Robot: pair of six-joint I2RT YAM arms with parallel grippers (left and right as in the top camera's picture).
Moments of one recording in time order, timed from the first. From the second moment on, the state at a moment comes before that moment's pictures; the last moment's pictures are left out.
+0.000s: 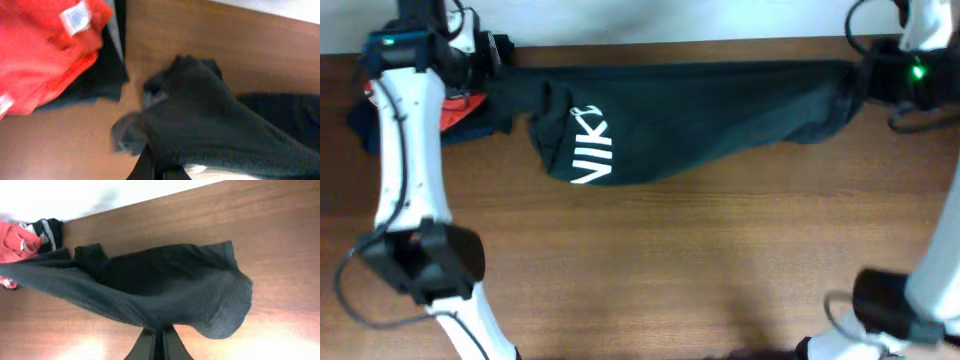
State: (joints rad) left arm 0.10 2.10 2.30 -1.26 0.19 -0.09; right arm -0.19 1.79 2.57 -1.69 -0.33 0.09
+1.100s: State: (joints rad) left arm 0.12 1.22 1.58 -1.62 0.12 -0.09; right arm -0.19 1.08 1.24 -1.66 -0.29 0.05
